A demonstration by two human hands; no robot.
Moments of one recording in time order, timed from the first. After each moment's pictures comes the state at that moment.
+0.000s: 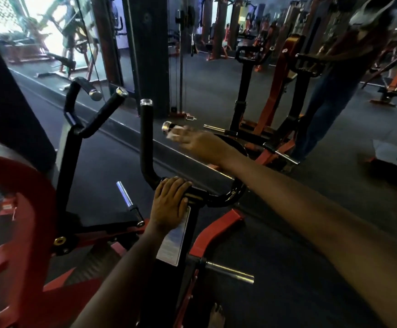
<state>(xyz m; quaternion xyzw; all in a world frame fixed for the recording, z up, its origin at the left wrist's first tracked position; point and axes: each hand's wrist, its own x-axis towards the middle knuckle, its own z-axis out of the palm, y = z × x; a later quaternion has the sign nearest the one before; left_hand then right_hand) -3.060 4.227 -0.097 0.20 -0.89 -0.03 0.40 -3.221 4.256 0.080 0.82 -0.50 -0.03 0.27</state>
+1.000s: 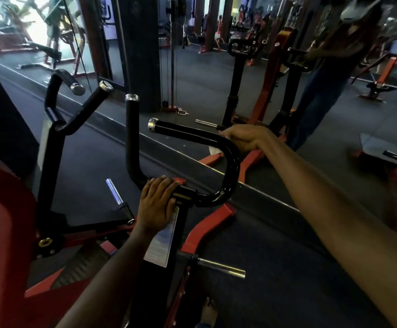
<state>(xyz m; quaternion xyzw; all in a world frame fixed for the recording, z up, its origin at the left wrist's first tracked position) -3.060 4.223 -0.105 0.20 -0.89 -0.02 0.41 -3.300 4.310 0.117 0.39 -0.70 0.31 -0.51</state>
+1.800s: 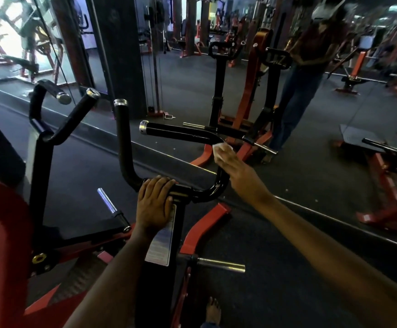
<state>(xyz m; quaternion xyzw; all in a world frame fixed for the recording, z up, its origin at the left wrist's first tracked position) -3.061 4.227 -0.099 0.19 -0.88 0.00 0.45 -3.263 4.393 0.001 0.63 -0.73 0.17 0.20</state>
